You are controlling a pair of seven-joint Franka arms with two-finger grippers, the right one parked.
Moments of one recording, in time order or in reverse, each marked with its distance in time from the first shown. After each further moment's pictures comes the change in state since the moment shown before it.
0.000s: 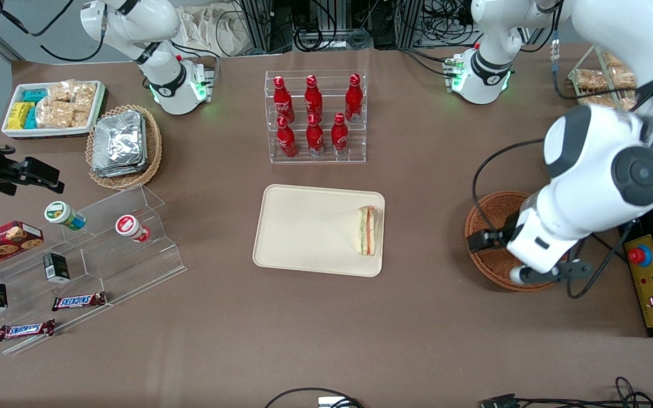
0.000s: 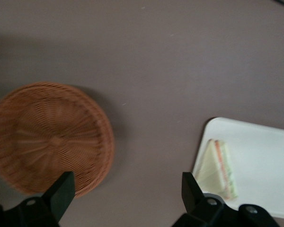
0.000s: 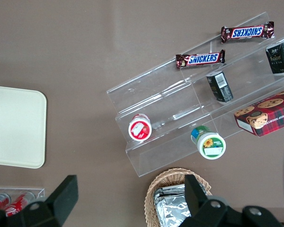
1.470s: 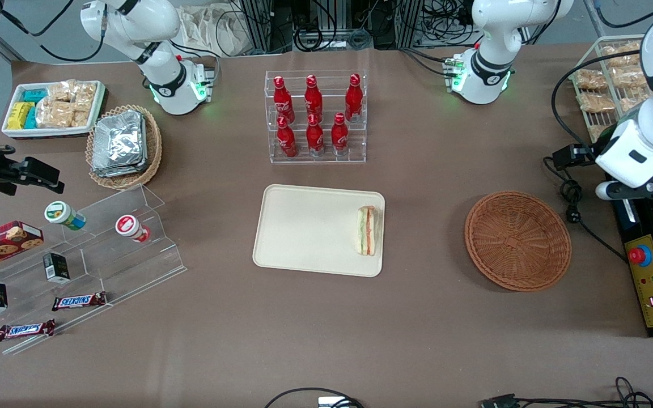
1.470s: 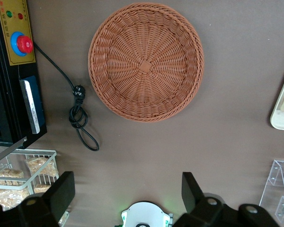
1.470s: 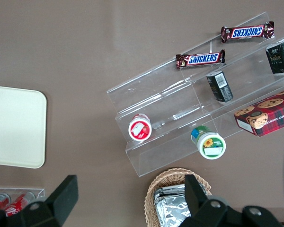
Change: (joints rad) arm 0.197 -0.336 0.000 -0.268 0.063 -0.250 0.260
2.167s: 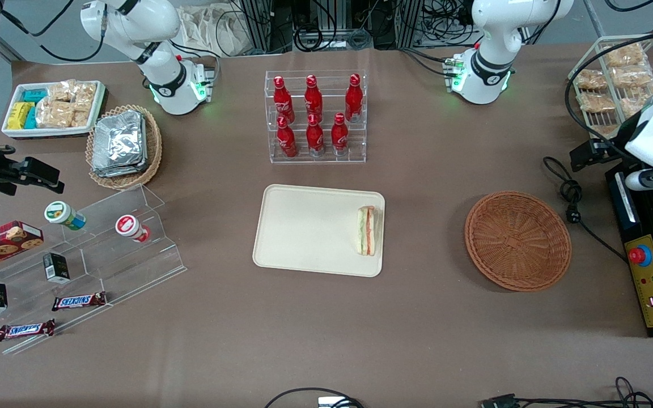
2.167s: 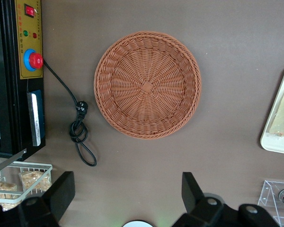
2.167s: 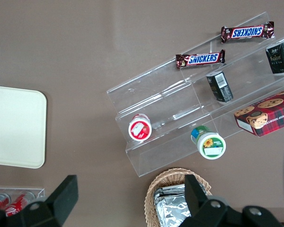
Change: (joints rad) arm -0.017 -0.035 0.065 -0.001 -0.034 0.074 0.001
